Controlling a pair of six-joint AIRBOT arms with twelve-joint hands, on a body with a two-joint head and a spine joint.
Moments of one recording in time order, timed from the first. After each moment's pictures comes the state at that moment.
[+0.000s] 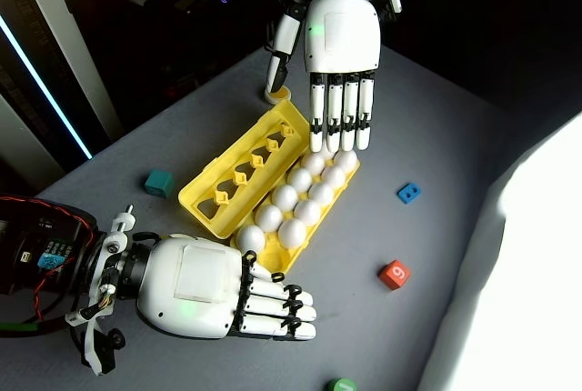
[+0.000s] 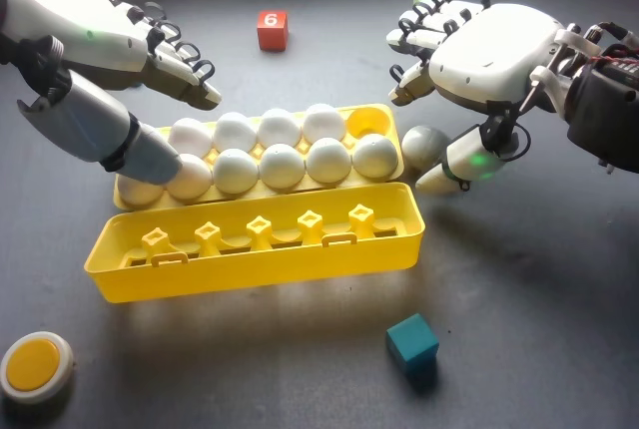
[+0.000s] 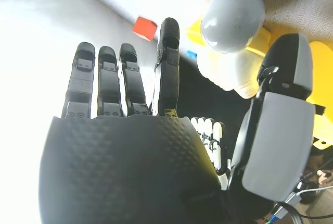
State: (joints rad) left arm 0.10 -0.87 1.15 2.83 -0.67 -1.54; right arm -0.45 -1.33 1.36 0.53 0.43 -1.68
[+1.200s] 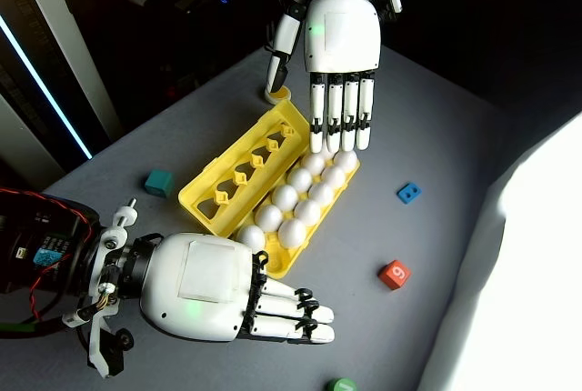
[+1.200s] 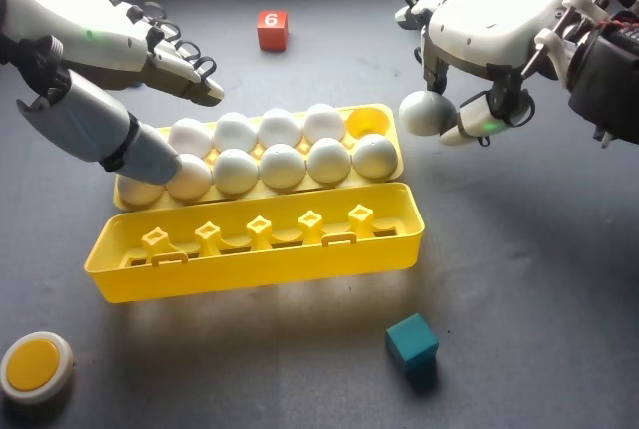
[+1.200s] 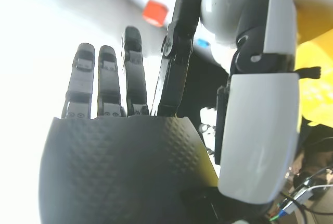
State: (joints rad) left arm 0.10 -0.87 1.15 2.83 -0.67 -1.54; right arm -0.40 -1.32 1.36 0.54 0.45 -1.66
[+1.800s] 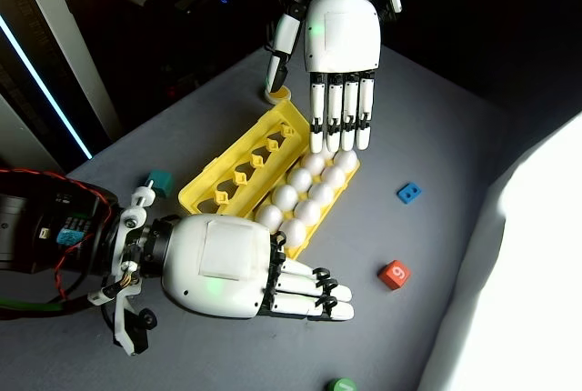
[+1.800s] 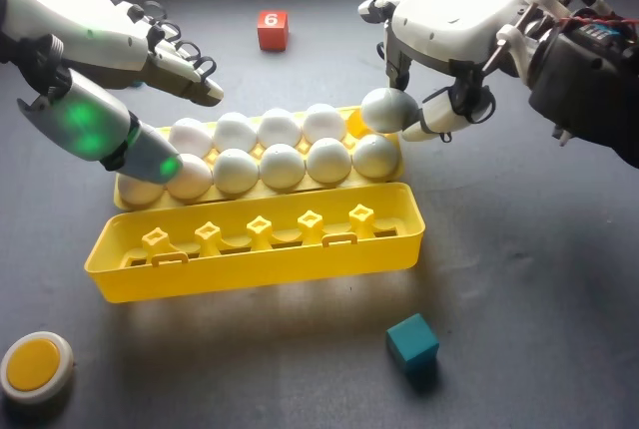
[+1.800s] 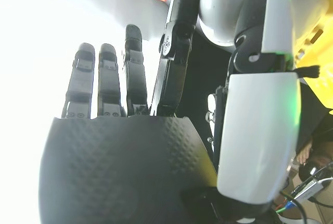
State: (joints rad) left arm 0.10 -0.87 1.15 2.83 -0.67 -1.54; right arm -0.37 -1.38 1.37 0.54 0.47 -1.64
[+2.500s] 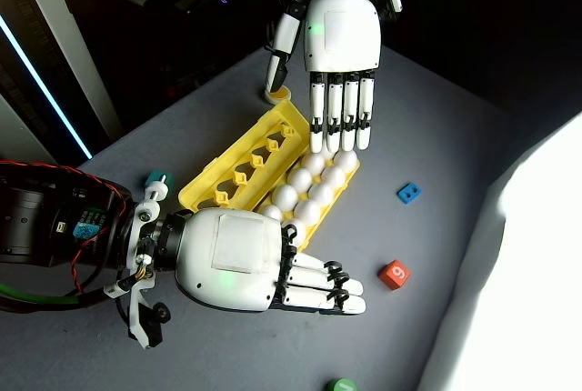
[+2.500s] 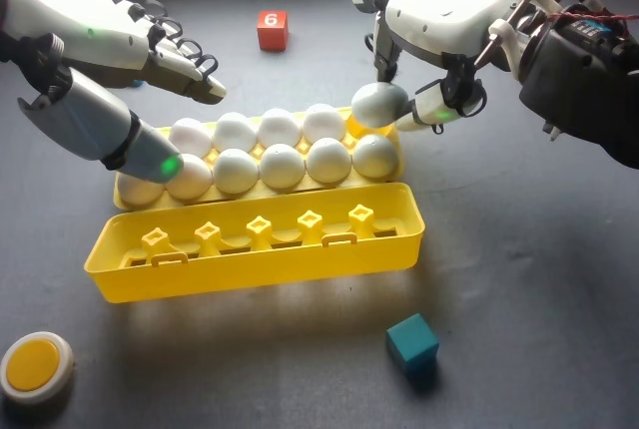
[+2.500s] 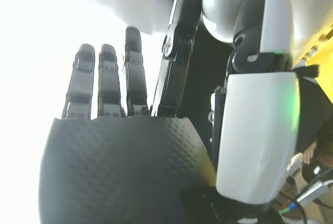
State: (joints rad) left arm 0.09 -0.87 1.15 2.83 -0.67 -1.54; right arm -0.37 -1.40 1.40 0.54 0.50 -1.64
